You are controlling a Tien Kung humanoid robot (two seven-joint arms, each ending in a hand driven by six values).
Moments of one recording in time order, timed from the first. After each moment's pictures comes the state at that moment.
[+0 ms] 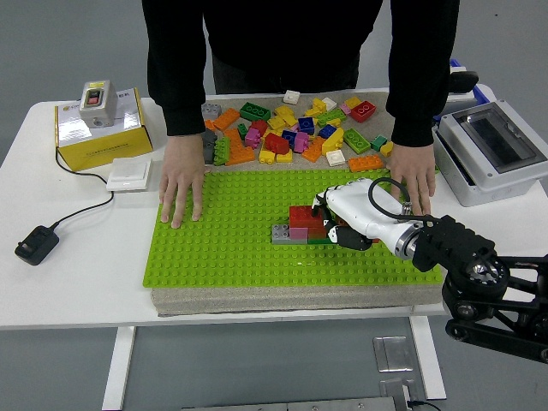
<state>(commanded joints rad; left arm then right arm) -0.07 0.19 -0.96 -0.18 1.18 0.10 0.29 0.78 -0.51 0.16 1.58 -1.86 -0.22 -0.40</state>
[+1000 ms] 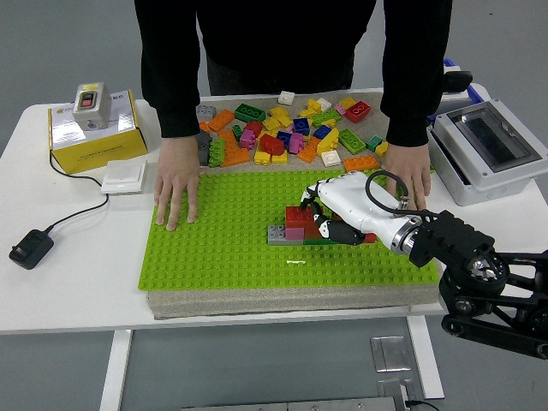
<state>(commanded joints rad) -0.06 0.19 -0.96 -0.18 1.19 0.09 0.30 0.80 -0.50 0.18 1.59 -1.85 -0.30 -0.33</state>
